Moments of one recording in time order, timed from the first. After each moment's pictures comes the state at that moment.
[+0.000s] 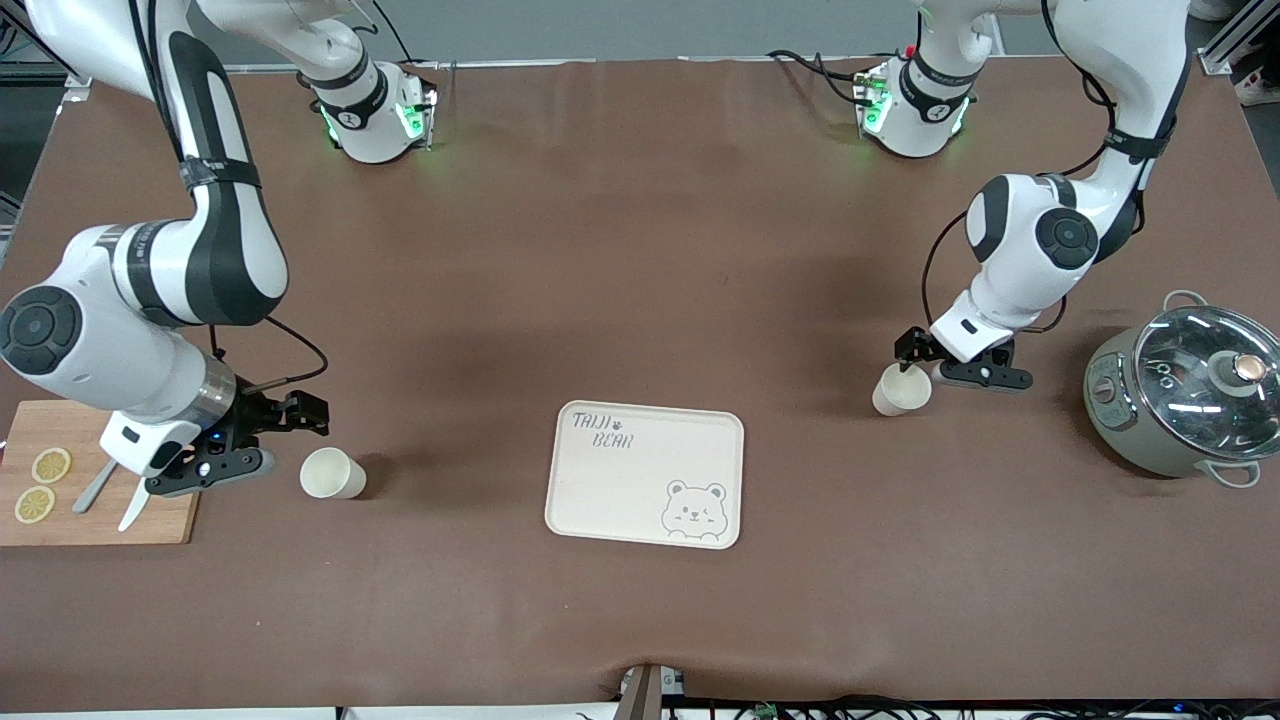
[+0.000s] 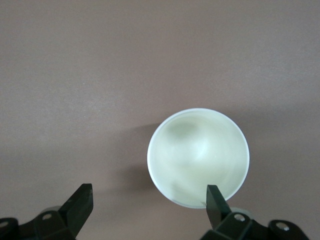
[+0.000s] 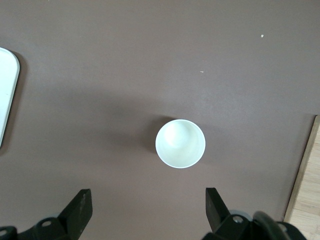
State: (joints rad) left arm -0.02 0.22 -0.11 -2.36 -0.03 2.71 0.04; right arm 0.30 0.40 -0.25 -1.62 0.15 2.03 -0.23
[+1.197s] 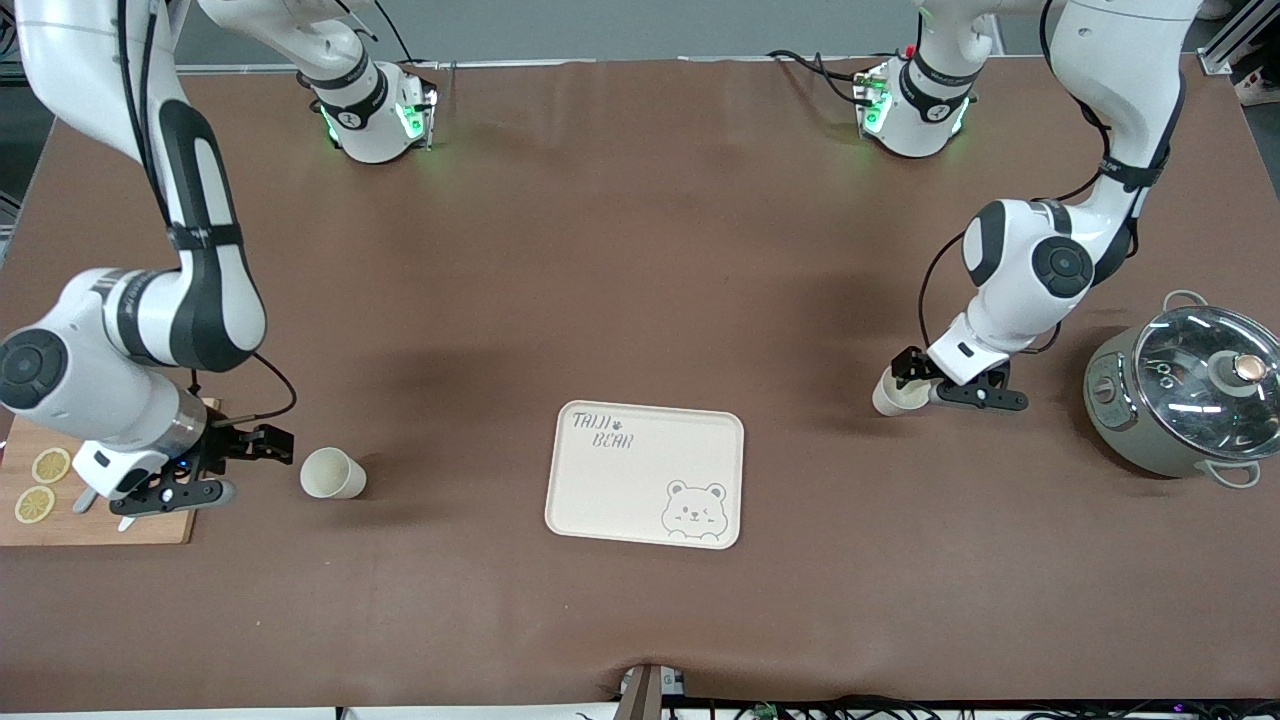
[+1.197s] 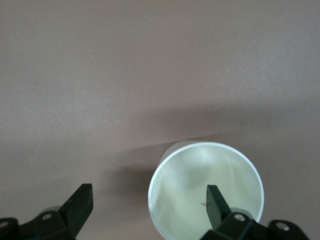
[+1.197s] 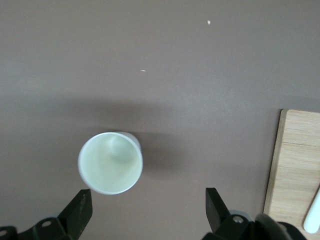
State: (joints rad) left arm -0.02 0.32 -0.11 -2.27 -0.03 2.71 0.04; right arm 0.20 0.52 -0.27 -1.64 0.14 2.20 -0.24
